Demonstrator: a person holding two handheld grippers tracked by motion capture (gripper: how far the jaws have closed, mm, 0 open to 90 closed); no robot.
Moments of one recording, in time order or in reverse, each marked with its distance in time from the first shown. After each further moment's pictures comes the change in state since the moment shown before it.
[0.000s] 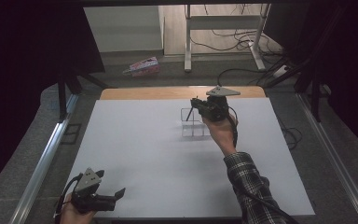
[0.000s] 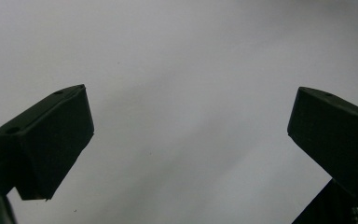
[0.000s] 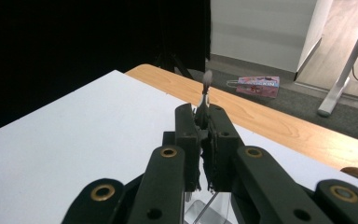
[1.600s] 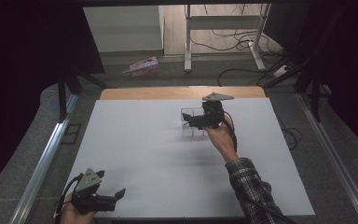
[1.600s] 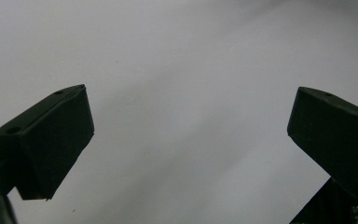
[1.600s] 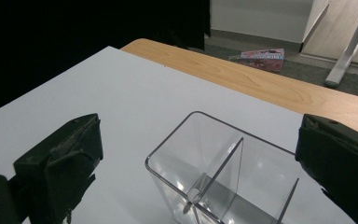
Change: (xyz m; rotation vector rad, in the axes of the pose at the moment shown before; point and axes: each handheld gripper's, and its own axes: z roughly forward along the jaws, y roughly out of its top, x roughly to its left) left arm -0.001 0.000 0.000 0.000 -0.003 0.001; right arm -0.001 -0.023 0.019 0.085 -0.006 0.059
